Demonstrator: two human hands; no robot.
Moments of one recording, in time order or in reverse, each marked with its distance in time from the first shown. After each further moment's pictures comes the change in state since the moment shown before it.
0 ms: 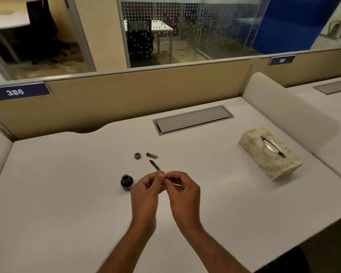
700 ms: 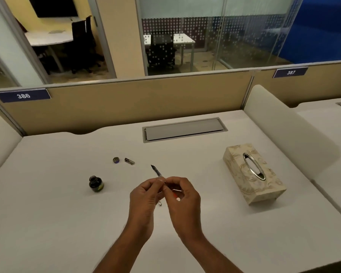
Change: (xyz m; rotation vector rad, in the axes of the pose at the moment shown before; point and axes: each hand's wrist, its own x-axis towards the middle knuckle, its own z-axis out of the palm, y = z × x) left_hand -0.044 -0.034 0.175 -0.023 0.104 -0.021; right_hand 0.075 0.008 -0.178 0.008 -0.218 -0.159
